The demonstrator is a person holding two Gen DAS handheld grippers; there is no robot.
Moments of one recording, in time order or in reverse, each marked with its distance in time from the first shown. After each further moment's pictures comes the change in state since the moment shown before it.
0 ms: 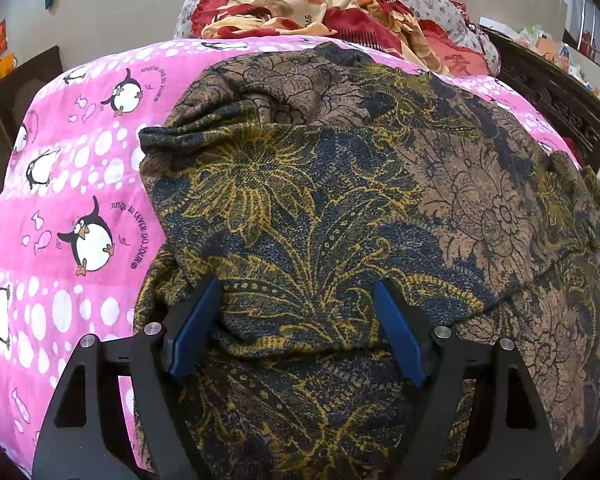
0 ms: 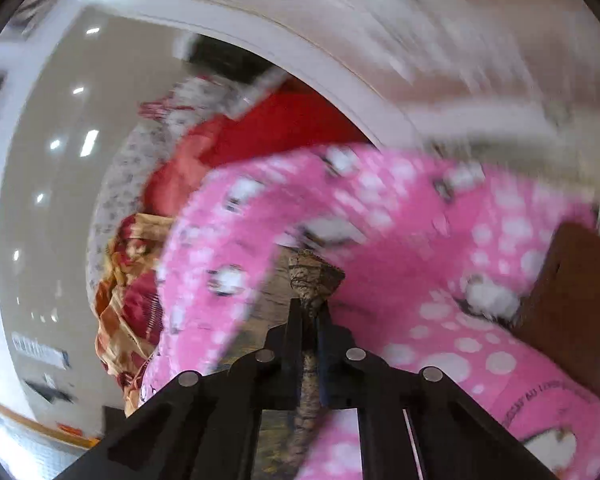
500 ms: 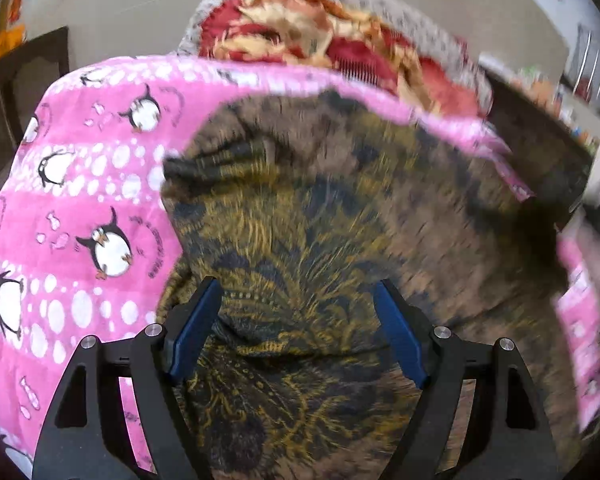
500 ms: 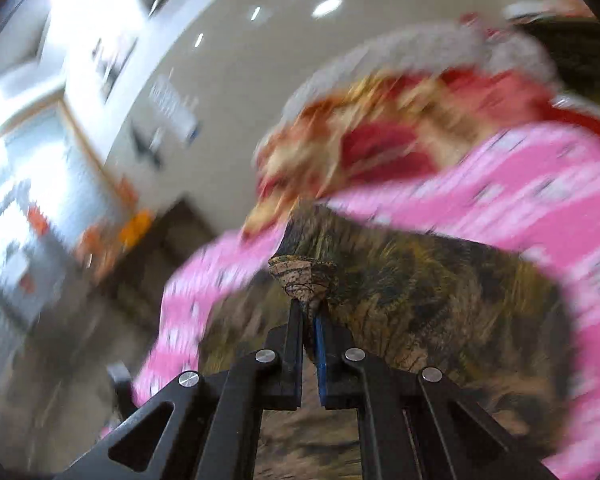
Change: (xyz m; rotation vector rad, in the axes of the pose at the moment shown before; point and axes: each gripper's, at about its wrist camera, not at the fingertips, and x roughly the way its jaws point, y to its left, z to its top) left arm -0.045 0.018 0.017 -0.130 -0.063 -0.116; right arm 0.046 0.250 -0.308 -0.791 0.366 0.416
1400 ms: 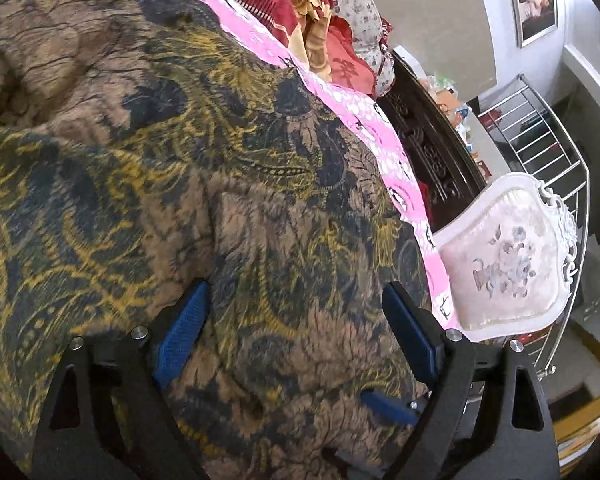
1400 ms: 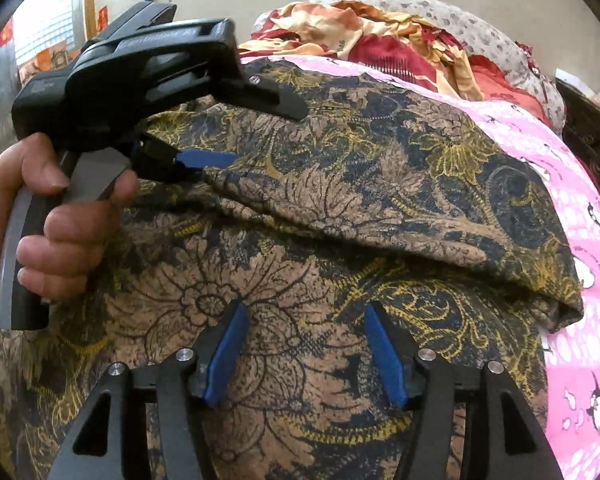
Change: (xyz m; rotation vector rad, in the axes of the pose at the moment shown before) left arm 0.111 -0.076 0.034 -0.166 0.264 -0.588; right arm 0.019 0.034 -0.136 -0.325 0.231 -0.380
